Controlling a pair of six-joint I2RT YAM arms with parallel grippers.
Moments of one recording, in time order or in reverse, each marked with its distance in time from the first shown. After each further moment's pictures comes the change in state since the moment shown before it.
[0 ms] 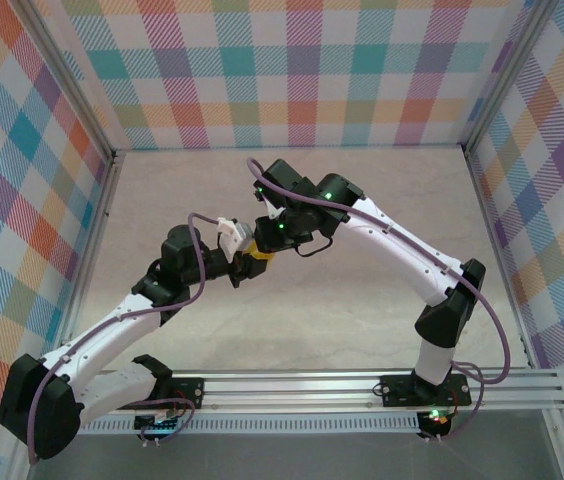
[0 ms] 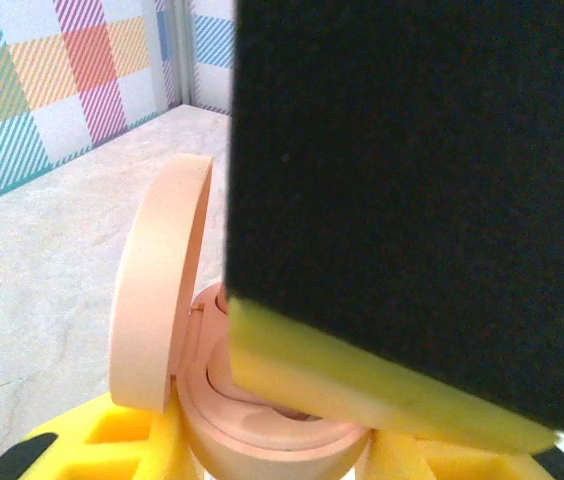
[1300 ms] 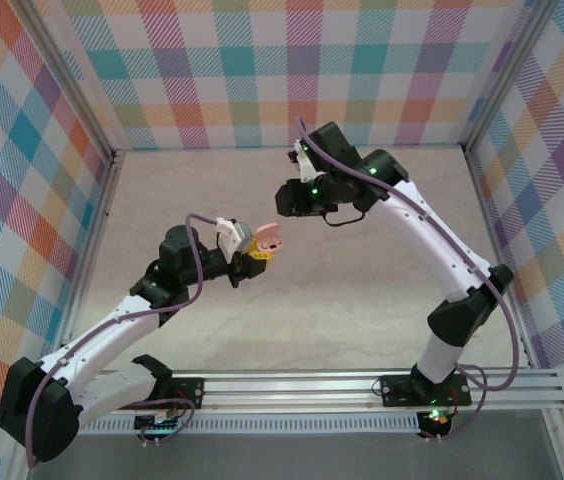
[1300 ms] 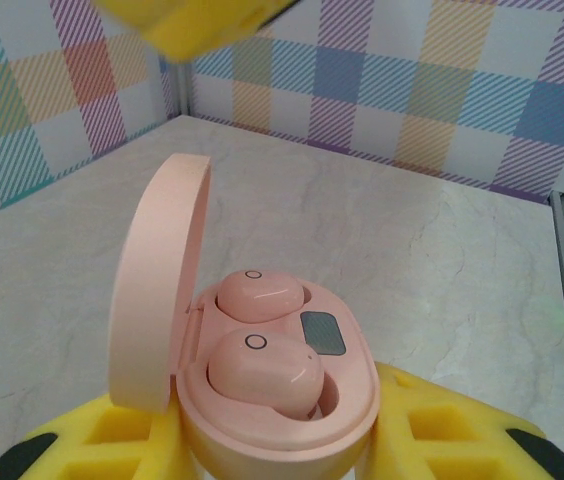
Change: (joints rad) left arm 0.000 -0.017 0.001 0.000 0.008 0.006; right arm -0.210 -0.054 0.023 0.066 -0.135 -0.060
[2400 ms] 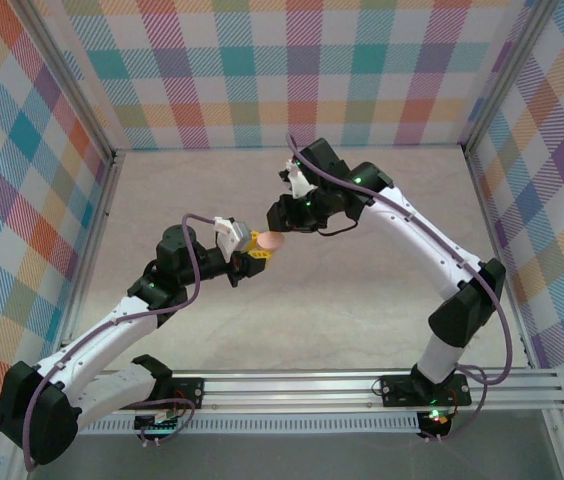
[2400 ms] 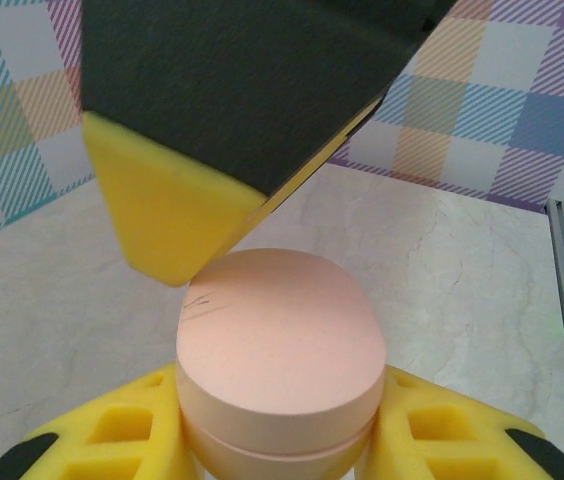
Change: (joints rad) left arm -0.001 -0.015 0.011 -0.003 0.000 0.000; right arm 0.000 -0.031 -0.186 0.109 -0.177 0.061
